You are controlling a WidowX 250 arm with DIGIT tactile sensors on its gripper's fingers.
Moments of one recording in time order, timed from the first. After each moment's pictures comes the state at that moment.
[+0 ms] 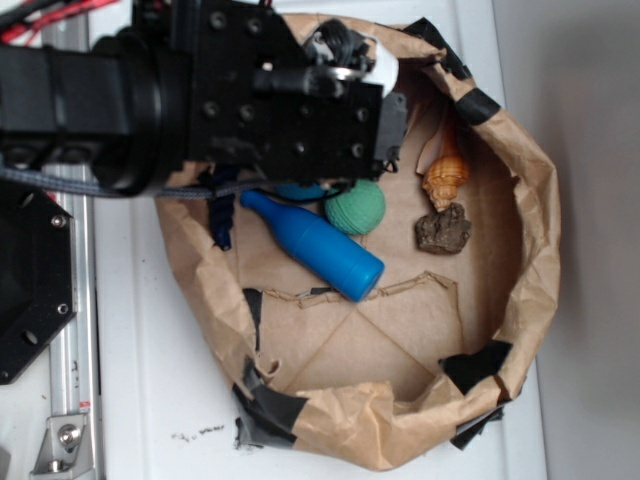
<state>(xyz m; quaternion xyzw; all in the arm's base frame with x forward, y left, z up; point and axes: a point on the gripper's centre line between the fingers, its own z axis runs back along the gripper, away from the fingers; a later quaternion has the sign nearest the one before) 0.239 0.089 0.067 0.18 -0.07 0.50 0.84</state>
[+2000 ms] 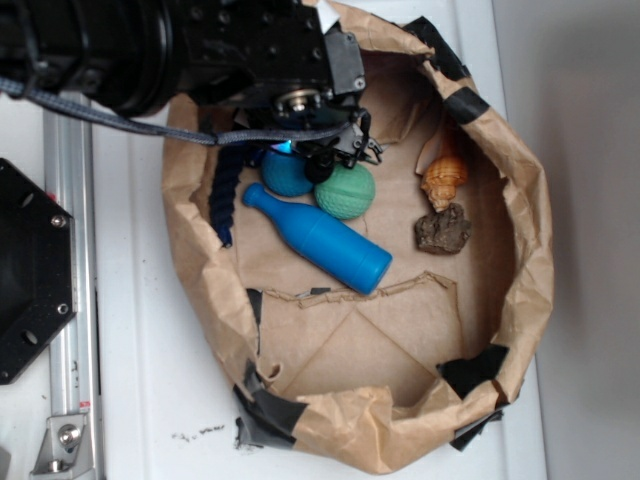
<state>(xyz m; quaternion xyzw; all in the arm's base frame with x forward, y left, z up) 0.228 0.082 0.017 0.04 -0.02 0.51 0.86</state>
